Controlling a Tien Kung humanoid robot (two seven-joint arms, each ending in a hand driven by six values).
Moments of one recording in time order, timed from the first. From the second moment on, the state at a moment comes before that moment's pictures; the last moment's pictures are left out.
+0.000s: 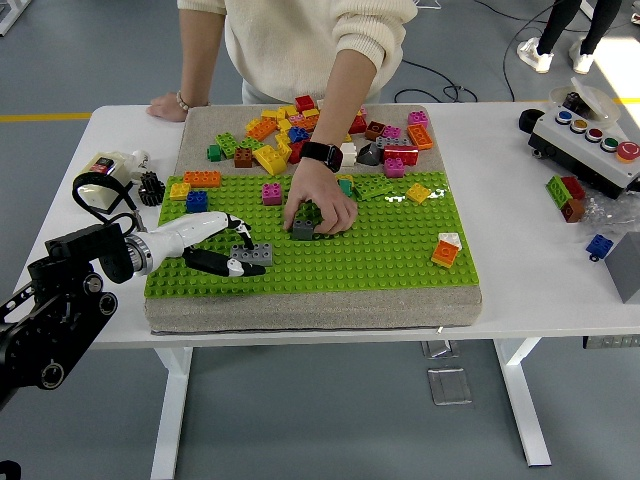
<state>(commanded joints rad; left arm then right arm) -0.55 0.25 -1.12 -1.08 2.06 -0.36 -0.13 0.03 -0.10 1.43 0.18 -1.30 0.05 -0.06</state>
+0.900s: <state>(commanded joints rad) -0.55 0.27 -1.21 -1.17 1.99 -0.28 -0.12 0.04 -0.10 1.44 0.18 -1.29 0.06 -0.06</state>
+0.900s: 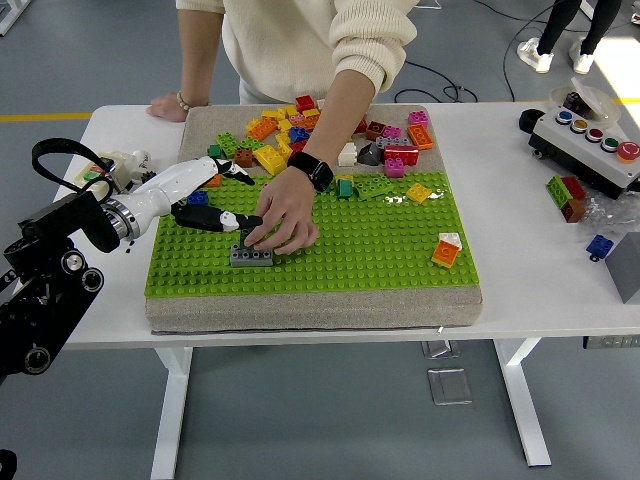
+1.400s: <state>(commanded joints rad) -0.55 0.26 -1.22 -1.18 1.99 -0.28 -0.12 0.04 -0.10 1.43 0.18 -1.29 0.06 -0.06</state>
